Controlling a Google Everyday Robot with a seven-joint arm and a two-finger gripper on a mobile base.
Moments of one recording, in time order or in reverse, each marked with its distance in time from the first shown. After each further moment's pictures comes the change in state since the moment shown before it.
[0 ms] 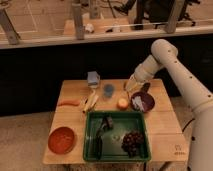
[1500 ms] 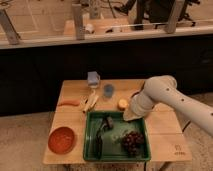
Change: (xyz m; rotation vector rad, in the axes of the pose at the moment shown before) arm -0.011 0.114 0.079 0.109 0.205 -0.143
